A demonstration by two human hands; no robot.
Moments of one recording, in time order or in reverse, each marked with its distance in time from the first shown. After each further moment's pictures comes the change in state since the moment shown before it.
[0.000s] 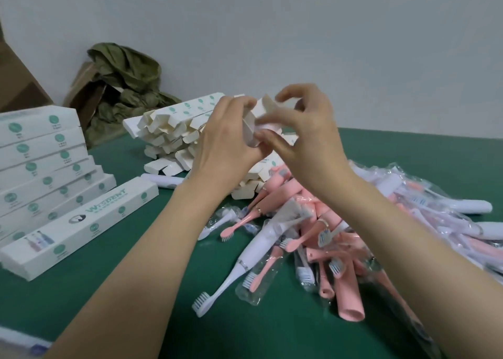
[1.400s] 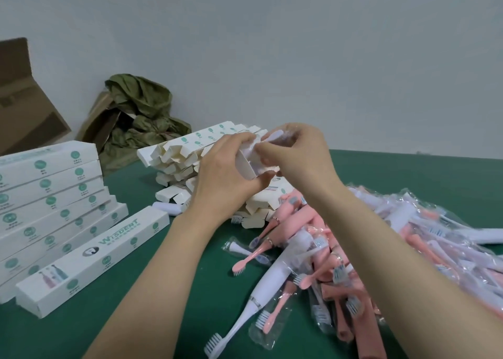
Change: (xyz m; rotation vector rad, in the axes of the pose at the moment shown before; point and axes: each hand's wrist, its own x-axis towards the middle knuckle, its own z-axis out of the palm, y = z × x) left_hand 0.006 -0.019 -0.006 -0.077 0.044 -0.021; right_hand 0.036 -0.015 0.017 0.445 -0.068 0.580
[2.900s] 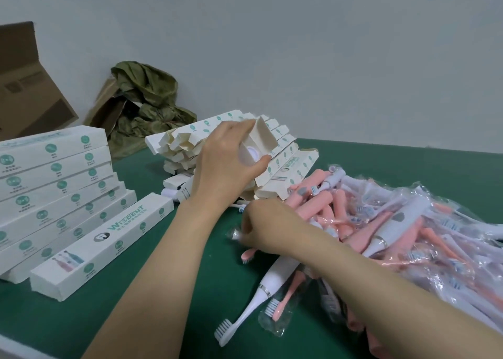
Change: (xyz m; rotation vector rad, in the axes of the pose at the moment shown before) left_hand -0.002 -0.018 -0.003 0.118 0.016 -0.014; right_hand -0.046 0.049 0.048 -0.913 -0.702 -0.110
